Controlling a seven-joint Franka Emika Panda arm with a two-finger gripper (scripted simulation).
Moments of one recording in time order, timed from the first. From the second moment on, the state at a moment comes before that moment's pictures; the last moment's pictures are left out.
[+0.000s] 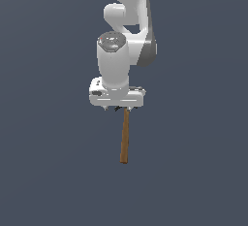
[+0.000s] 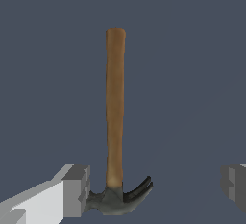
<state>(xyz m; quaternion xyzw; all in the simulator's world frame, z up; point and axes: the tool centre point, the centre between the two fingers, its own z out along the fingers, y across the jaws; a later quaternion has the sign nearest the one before) -0.004 -0.026 0.176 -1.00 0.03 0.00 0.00</state>
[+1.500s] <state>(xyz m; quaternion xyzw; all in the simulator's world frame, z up) 0.001 -0.027 0.119 -1.00 0.08 0.00 0.00</state>
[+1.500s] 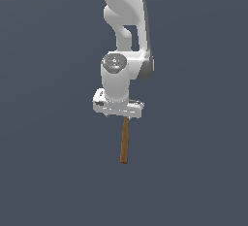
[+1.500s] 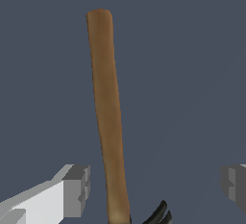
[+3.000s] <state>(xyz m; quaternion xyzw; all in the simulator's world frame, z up) -0.001 -0.011 0.018 -0.99 0.10 0.00 0.00</state>
